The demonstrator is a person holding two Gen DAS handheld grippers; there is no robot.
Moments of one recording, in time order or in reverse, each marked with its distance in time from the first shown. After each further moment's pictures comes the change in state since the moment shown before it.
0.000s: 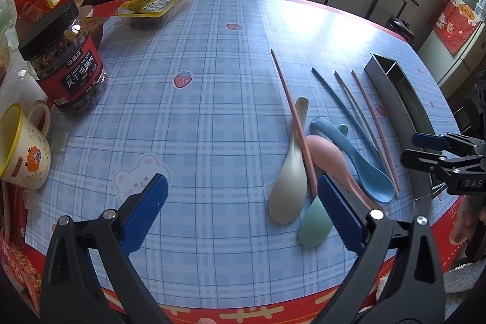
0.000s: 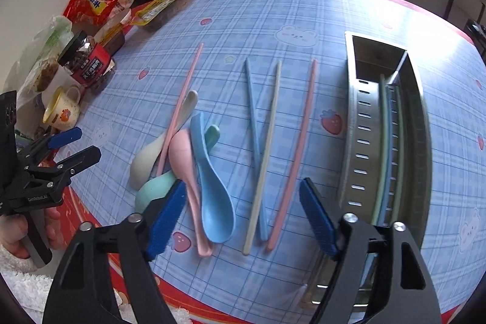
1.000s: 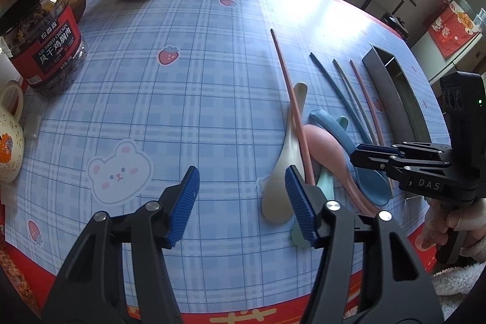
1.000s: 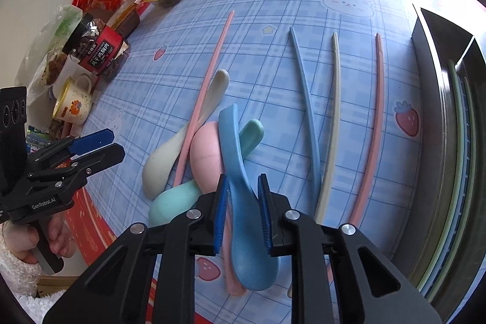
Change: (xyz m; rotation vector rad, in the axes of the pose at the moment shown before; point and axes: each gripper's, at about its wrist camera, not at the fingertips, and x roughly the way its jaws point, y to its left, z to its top) left arm 0.026 0.007 0.004 -0.038 0.094 -0.097; right arm 0.053 0.017 0.010 0.017 0.091 0.147
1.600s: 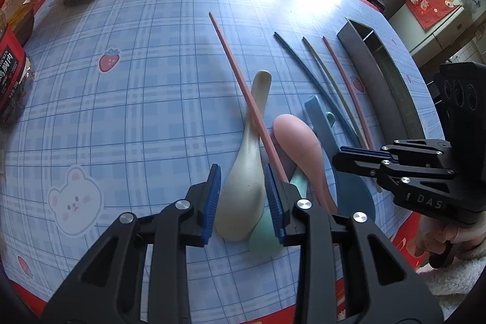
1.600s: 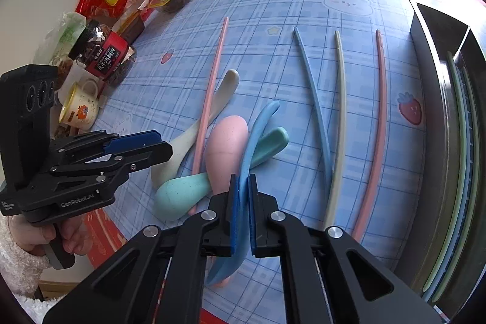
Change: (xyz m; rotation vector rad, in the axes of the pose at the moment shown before) left arm 0.036 -0.029 0.017 0.113 0.095 -0.092; right arm -0.005 0.007 -0.009 0.026 -0.032 0.022
